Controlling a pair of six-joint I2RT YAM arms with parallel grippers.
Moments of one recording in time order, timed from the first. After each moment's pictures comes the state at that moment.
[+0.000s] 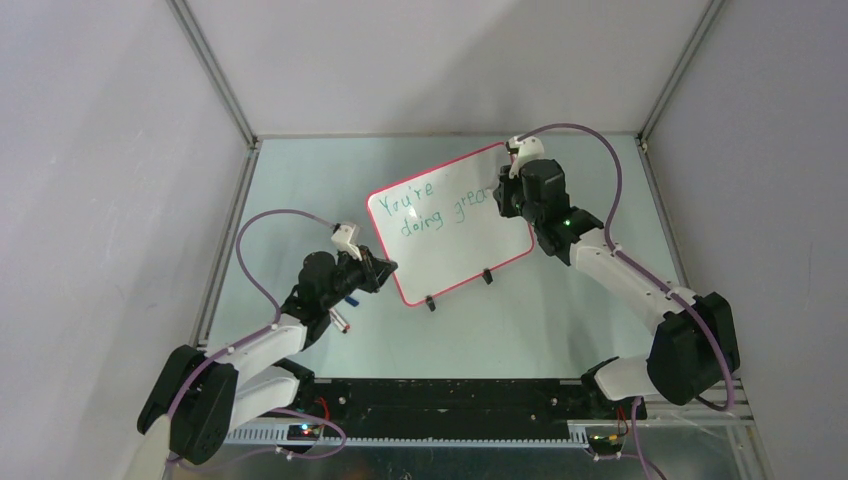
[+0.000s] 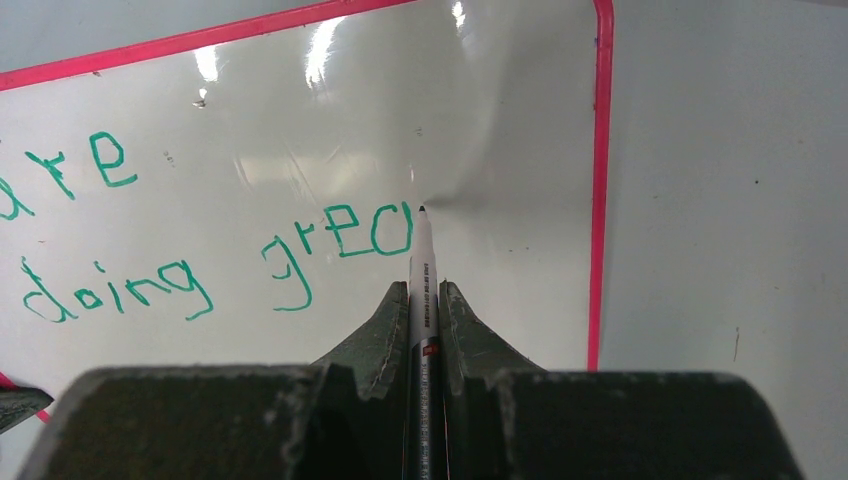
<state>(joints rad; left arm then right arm) -0.41 1.07 0.26 0.53 0.28 -0.40 0.49 1.38 1.08 -0.09 0.12 0.16</state>
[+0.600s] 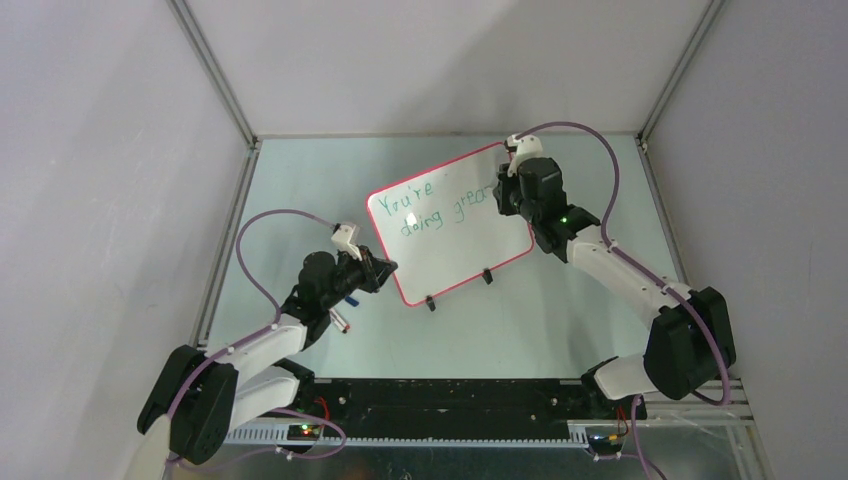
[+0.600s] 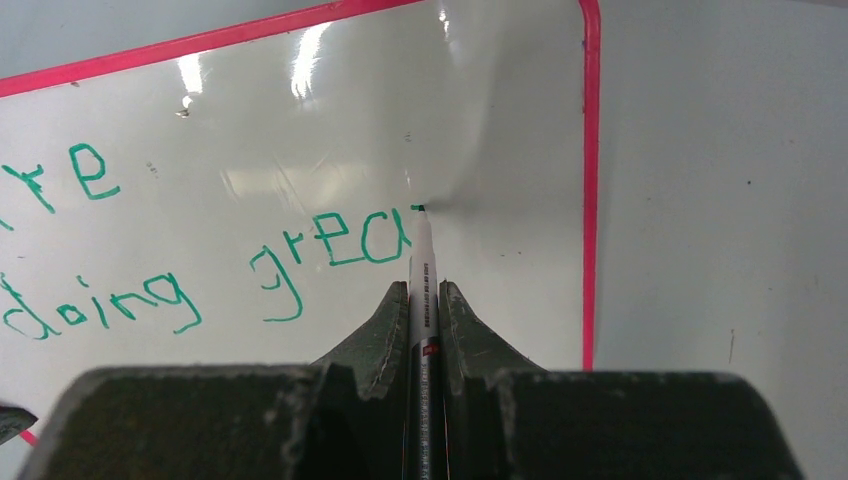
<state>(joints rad) -0.41 1.07 0.26 0.53 0.28 -0.40 0.49 1.41 1.09 -0.09 0.14 0.16</state>
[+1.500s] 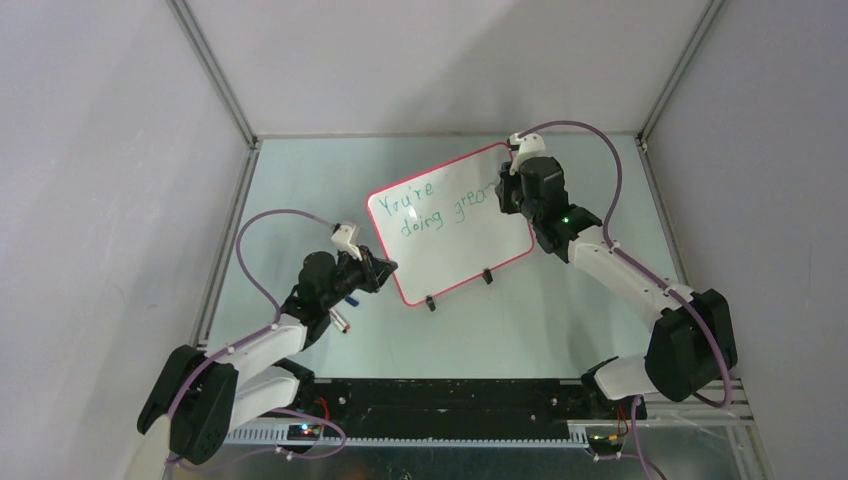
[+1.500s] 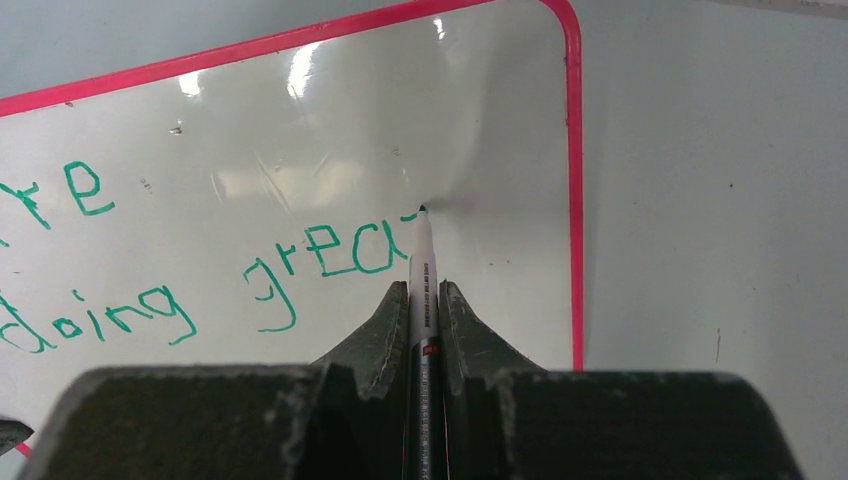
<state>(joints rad) -0.41 1.07 0.26 0.53 0.28 -0.40 0.49 1.40 1.10 -0.08 0.17 0.16</state>
